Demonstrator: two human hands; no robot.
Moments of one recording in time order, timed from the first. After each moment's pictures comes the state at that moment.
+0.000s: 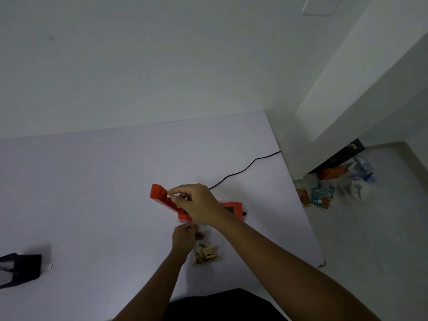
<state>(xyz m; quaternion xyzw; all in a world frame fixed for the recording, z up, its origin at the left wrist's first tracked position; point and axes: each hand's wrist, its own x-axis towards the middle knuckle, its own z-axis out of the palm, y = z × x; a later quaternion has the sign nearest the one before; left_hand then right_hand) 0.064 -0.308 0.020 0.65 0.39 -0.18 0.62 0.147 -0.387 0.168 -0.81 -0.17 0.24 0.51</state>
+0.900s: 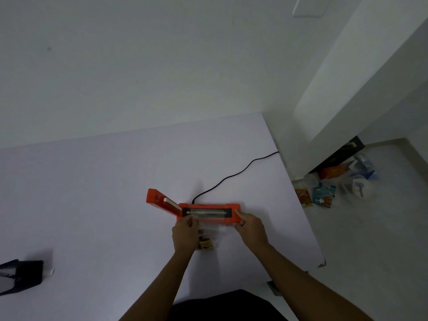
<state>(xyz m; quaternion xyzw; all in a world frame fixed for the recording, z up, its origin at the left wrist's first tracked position) 0.077 -0.325 0.052 0.80 0.33 -0.09 0.49 0.112 -0.526 0.034 -0.91 0.06 0.20 0.36</state>
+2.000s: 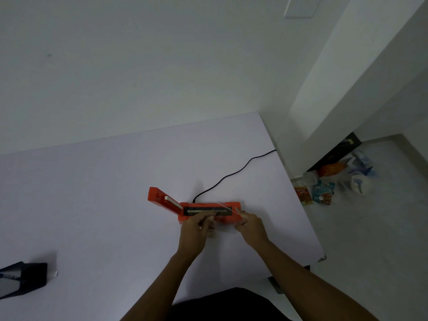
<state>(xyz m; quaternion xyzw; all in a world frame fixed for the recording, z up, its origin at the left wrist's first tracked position) 0.065 -0.334 0.091 0.83 0.09 -0.06 0.54 0.106 -0.533 0.020 -0.89 0.07 0.21 0.41</state>
